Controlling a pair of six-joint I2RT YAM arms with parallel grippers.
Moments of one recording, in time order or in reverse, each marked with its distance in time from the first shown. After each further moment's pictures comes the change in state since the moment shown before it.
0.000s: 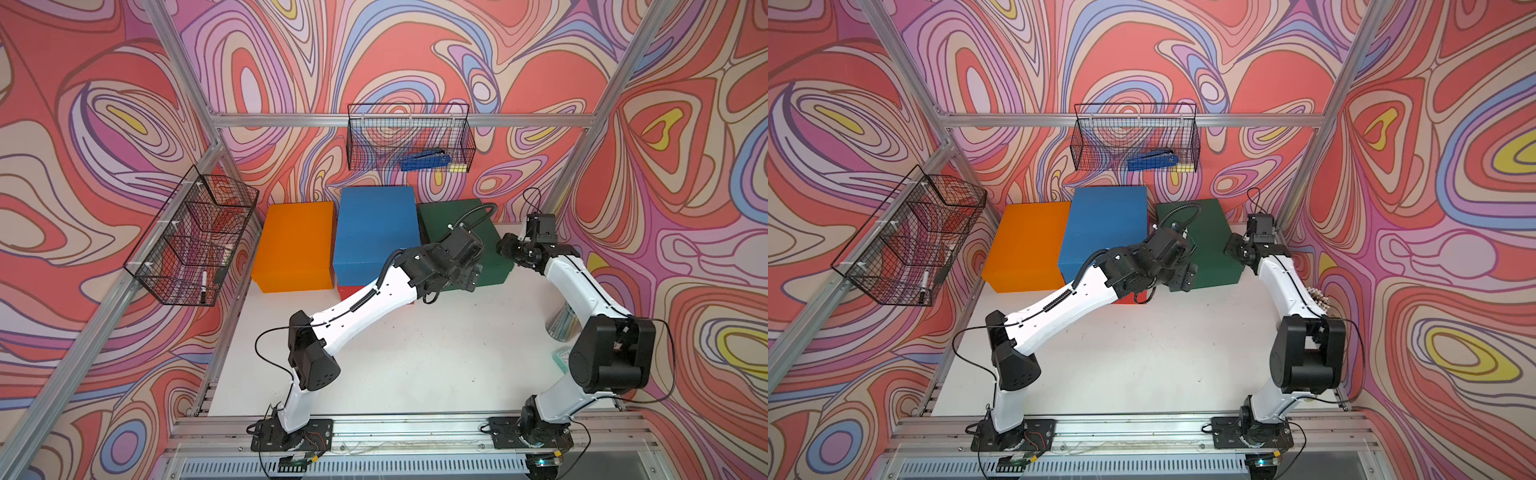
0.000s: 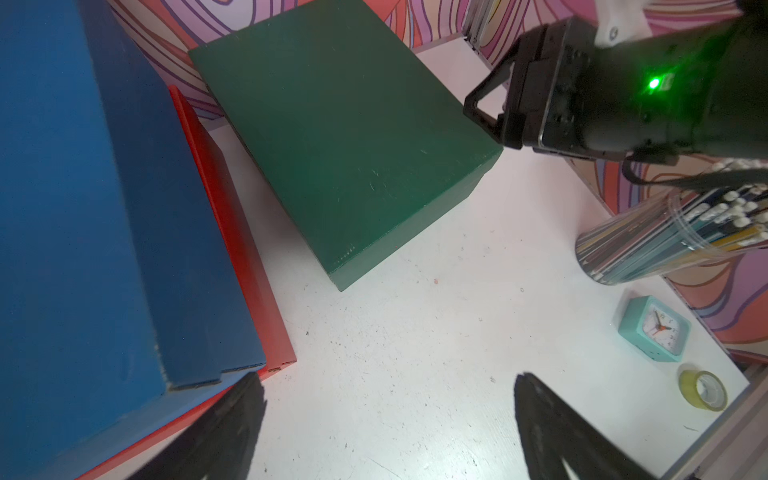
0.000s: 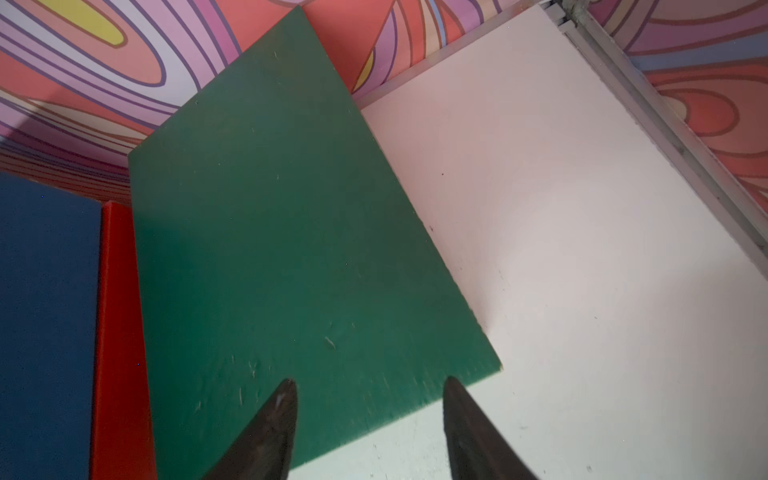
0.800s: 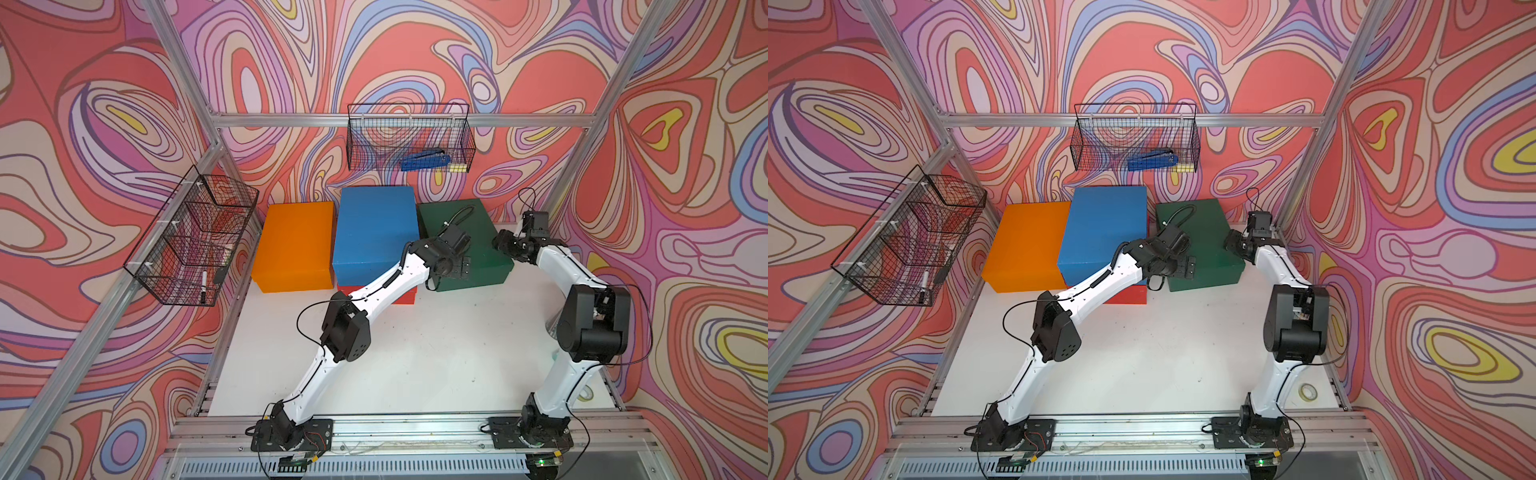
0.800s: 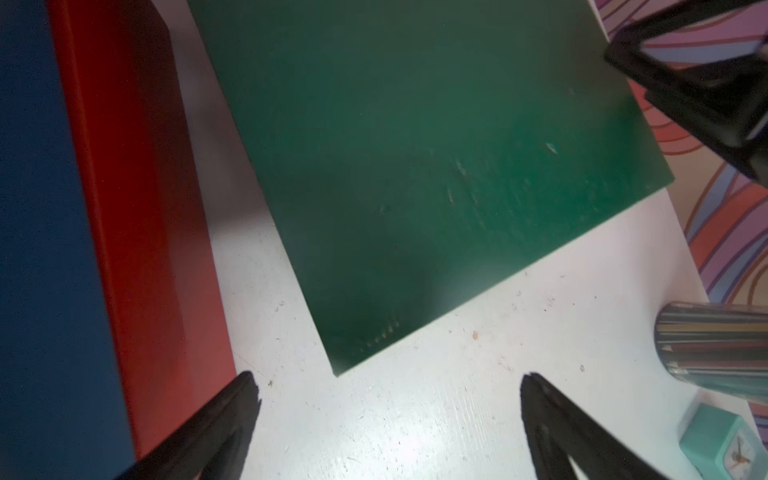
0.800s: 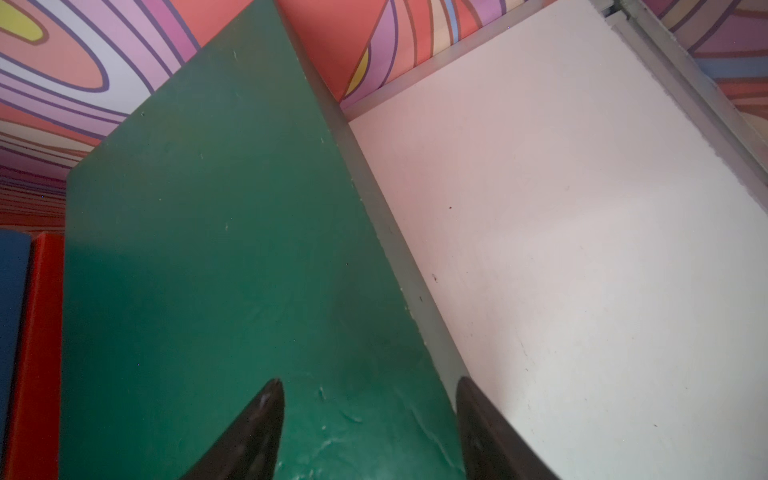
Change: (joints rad) left arm 0.160 0.346 0.204 0.010 0.166 -0.180; right arm -0.055 0.211 0.095 0.107 -0.065 -0.043
